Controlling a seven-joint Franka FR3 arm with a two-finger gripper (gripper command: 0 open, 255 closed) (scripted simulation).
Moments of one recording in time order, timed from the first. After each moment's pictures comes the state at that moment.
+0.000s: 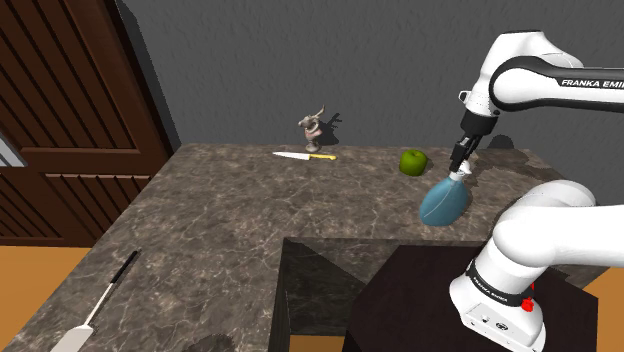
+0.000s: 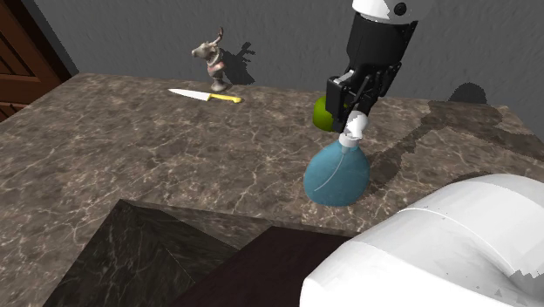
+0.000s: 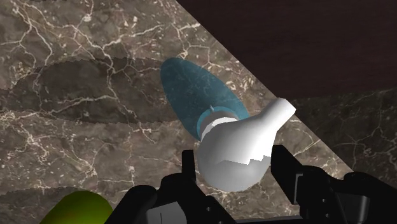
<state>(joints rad) -0.21 -1.07 -0.39 -2.81 -0.32 1.77 -0.28</state>
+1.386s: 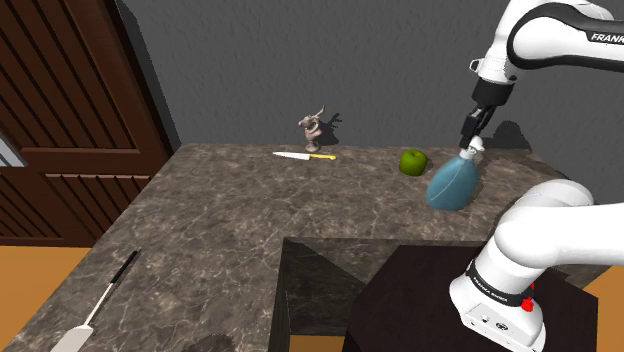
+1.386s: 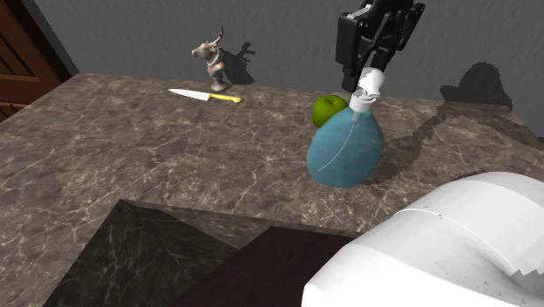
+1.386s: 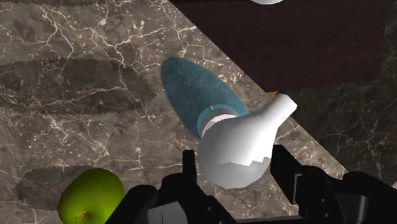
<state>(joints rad) -0.18 -1.04 -0.33 -2.60 -0.26 1.59 -0.29</state>
